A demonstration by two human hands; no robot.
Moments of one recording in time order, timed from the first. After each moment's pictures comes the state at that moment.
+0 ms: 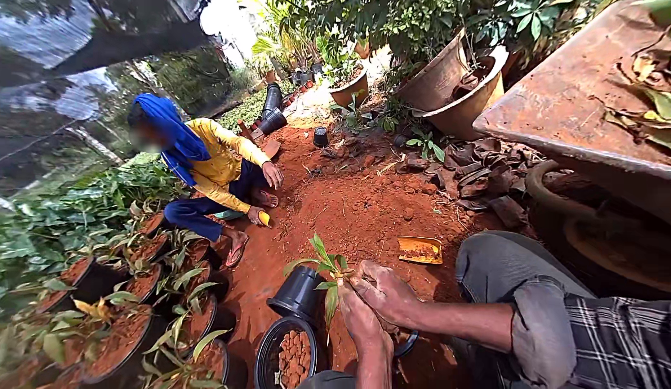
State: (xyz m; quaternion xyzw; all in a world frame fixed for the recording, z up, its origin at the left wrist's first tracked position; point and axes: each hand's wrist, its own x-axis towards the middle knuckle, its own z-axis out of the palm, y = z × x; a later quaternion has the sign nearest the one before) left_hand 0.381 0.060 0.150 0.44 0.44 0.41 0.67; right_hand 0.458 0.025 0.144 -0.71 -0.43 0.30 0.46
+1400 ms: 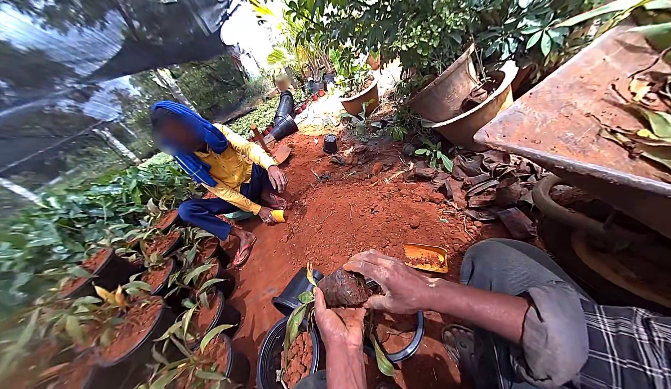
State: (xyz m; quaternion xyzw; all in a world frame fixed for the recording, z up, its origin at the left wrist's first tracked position) left_hand 0.353 0.104 0.163 0.16 0.44 0.40 0.79; right_hand 0.493 0.025 0.151 -0.62 -0.69 0.11 0.36
